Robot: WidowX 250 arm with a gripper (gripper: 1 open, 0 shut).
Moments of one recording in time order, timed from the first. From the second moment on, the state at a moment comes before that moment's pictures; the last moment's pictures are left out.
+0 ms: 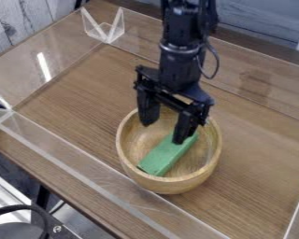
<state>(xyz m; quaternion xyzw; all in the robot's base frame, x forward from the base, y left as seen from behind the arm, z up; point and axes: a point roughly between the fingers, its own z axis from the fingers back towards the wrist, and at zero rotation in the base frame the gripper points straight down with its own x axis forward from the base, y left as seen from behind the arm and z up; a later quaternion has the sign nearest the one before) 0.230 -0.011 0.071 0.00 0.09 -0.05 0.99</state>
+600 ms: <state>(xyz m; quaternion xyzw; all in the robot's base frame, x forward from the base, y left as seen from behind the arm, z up) 0.224 -0.019 0.048 0.01 0.09 -0.06 0.99</state>
